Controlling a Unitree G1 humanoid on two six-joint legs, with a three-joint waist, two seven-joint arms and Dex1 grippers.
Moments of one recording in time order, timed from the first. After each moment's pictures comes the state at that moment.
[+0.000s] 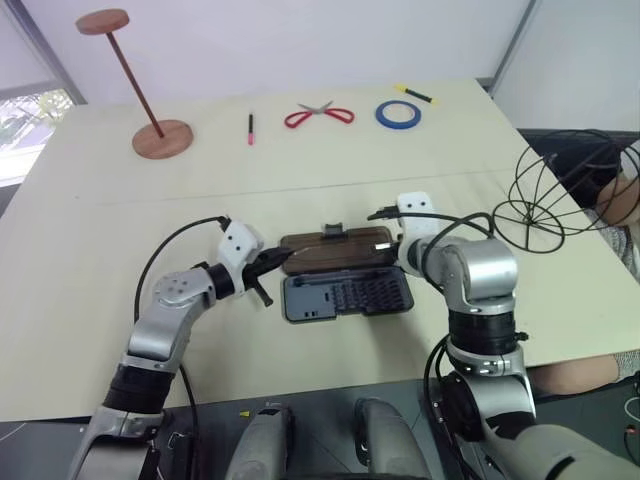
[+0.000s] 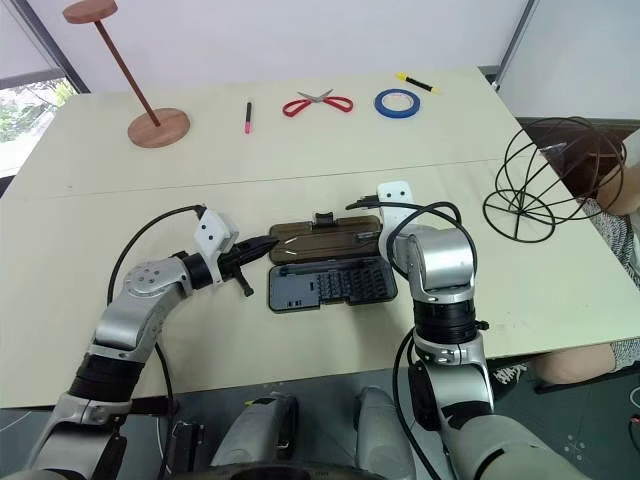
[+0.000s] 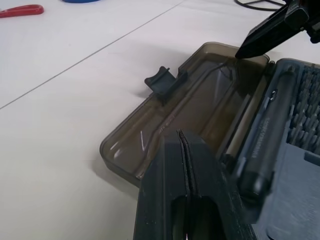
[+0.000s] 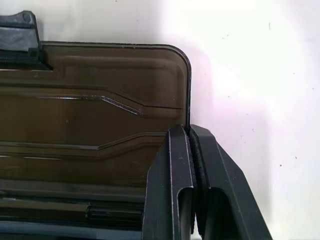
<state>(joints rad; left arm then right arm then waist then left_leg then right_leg) -0.31 0.43 -0.07 -0.05 -0.25 0.28 -0.76 -0.69 -0.14 -0.04 -0.19 0.05 1.53 0.08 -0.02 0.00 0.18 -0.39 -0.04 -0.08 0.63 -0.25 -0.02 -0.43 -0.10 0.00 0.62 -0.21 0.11</state>
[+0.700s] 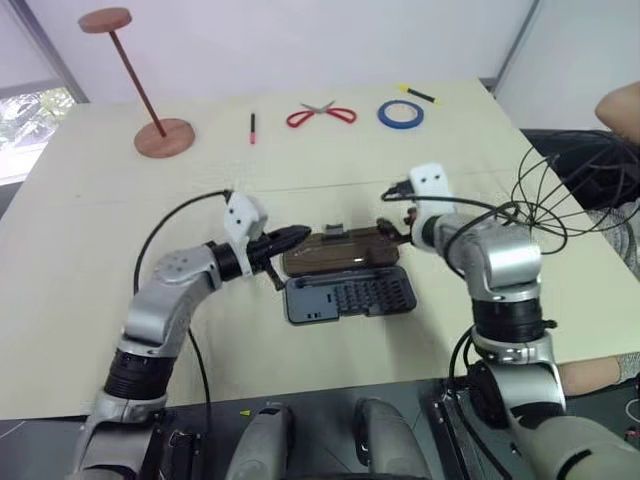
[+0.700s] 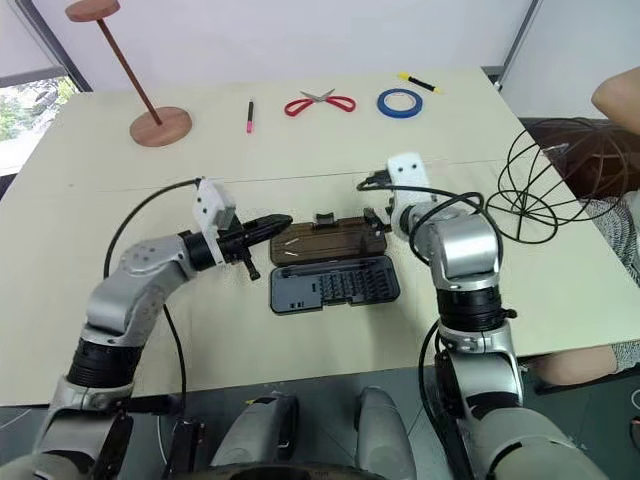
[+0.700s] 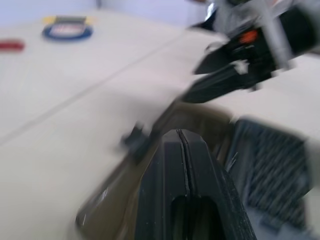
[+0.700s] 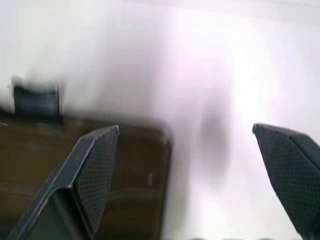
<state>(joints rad) -0.43 0.44 -0.03 -0.21 -0.46 0.51 -0.81 -0.76 -0.29 -0.07 -0.13 0.13 1.31 0.23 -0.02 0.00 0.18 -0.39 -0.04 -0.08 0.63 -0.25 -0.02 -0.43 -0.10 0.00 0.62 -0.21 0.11</state>
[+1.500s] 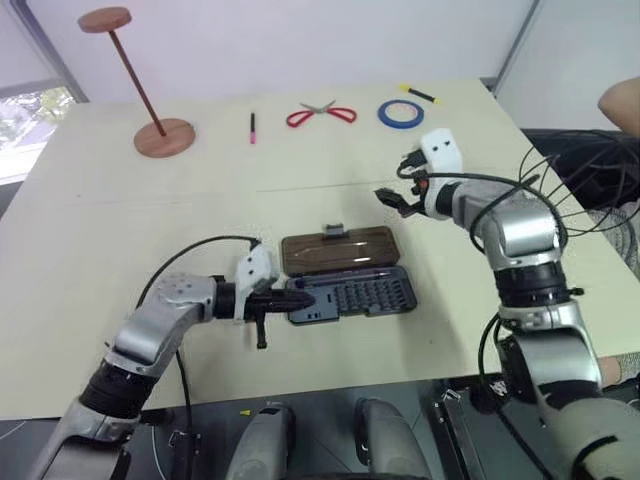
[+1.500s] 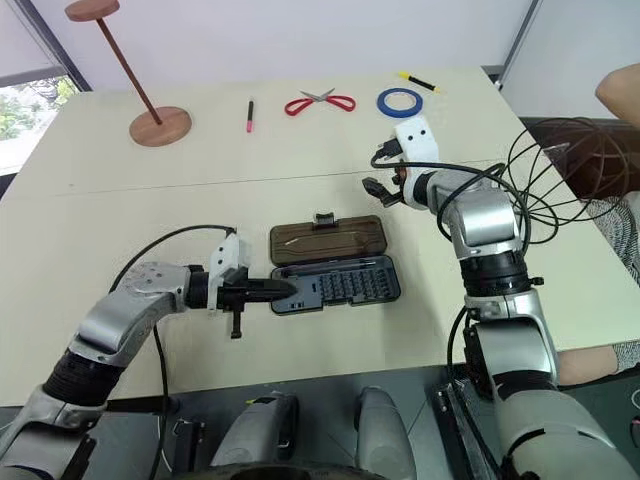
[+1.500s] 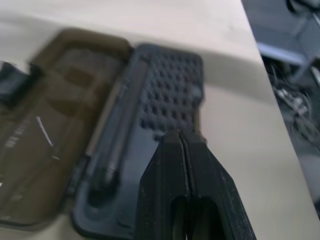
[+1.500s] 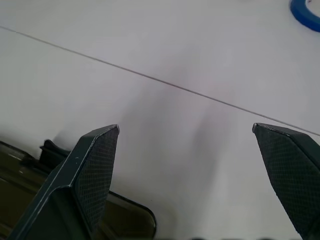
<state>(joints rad) -0.31 0.60 -0.22 -0.15 -0.39 0.44 -1.09 -0.88 -0.48 0.05 0.22 0.16 0.88 0.51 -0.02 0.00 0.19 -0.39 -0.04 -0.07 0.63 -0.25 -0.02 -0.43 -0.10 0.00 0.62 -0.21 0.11</state>
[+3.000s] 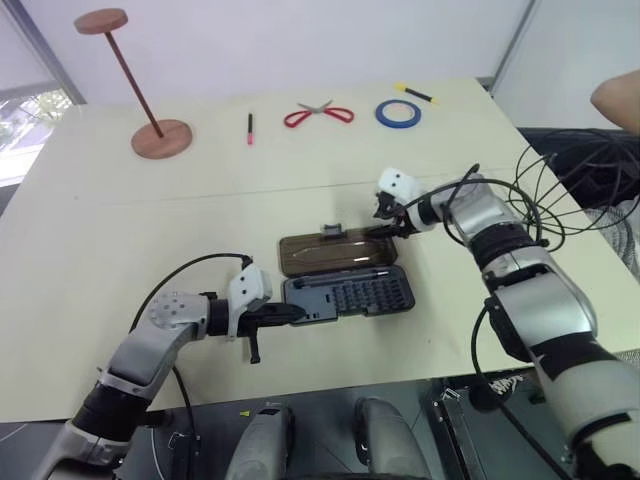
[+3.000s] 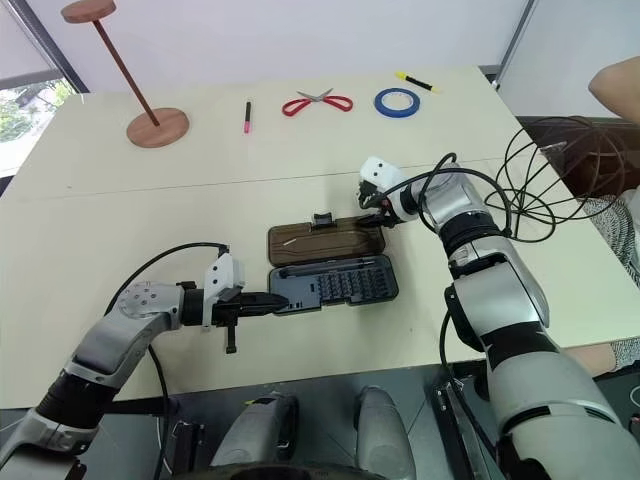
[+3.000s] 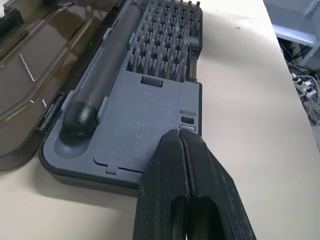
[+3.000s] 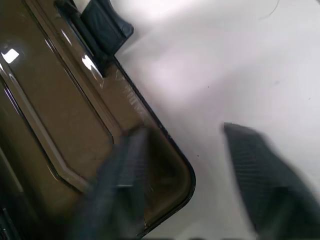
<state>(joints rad) -0.21 0.61 -0.21 -0.16 -0.33 0.34 -1.05 -1.17 -0.44 0.33 1.09 -0.13 0.22 1.07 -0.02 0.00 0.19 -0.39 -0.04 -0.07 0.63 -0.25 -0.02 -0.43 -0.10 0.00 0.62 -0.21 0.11</state>
